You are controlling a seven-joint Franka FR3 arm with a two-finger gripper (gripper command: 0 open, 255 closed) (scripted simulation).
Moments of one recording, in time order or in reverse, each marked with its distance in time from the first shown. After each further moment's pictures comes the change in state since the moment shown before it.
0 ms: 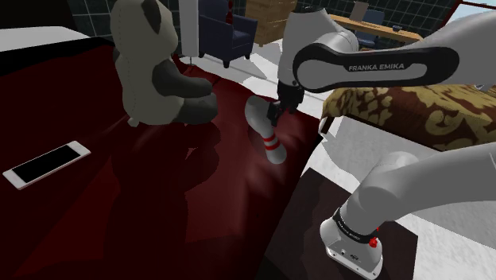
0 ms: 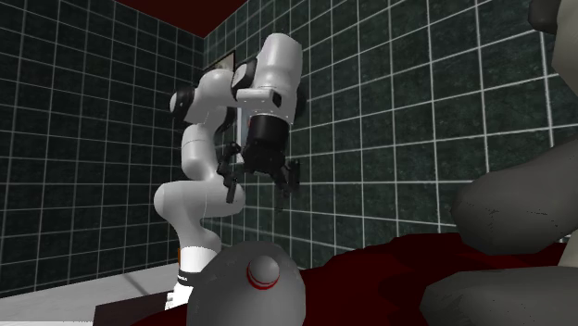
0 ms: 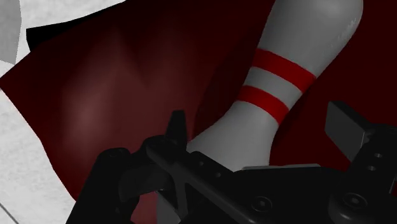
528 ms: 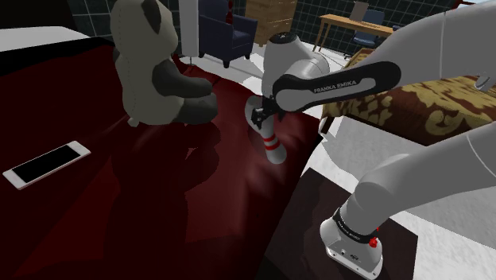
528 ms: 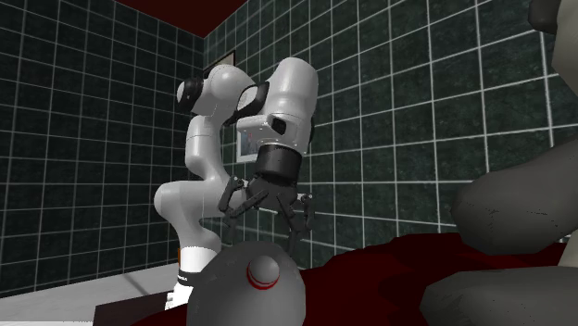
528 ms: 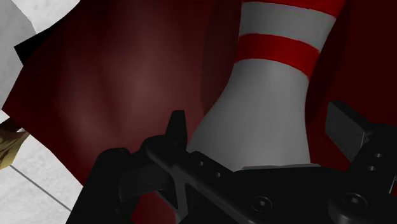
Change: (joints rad) arm -0.126 0.194 0.110 -0.022 -0.101 0.268 0.348
